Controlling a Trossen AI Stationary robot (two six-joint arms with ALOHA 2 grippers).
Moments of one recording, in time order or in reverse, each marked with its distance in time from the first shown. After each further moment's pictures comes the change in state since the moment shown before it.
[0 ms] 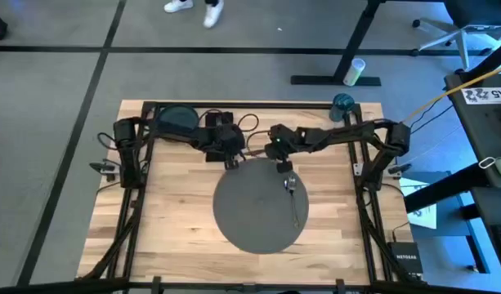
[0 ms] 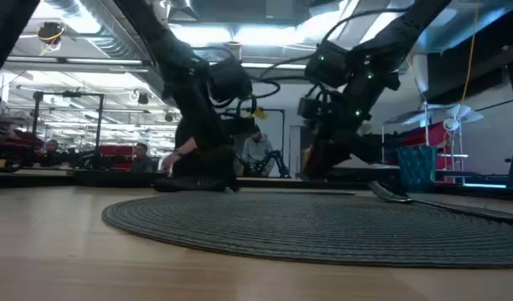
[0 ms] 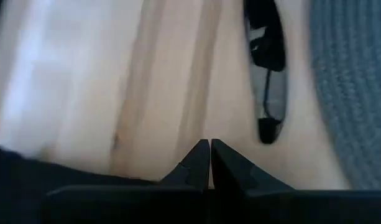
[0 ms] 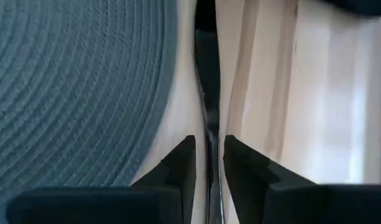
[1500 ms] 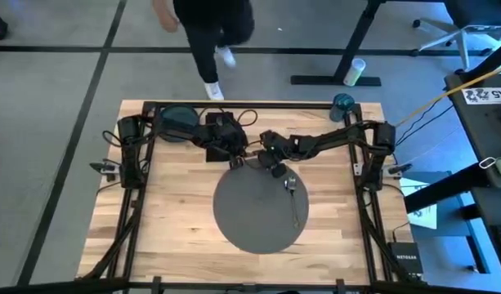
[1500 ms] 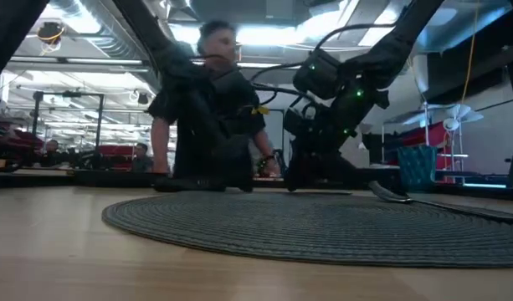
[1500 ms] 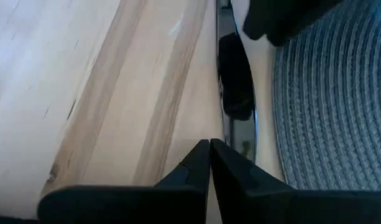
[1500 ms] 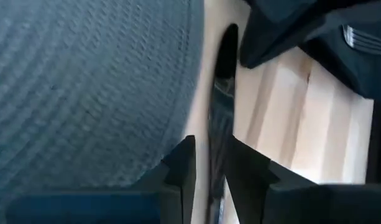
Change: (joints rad) left arm 0.039 0.074 0.003 0.122 0.215 -0.136; right arm 0.049 0.136 0.000 0.214 0.039 -0.183
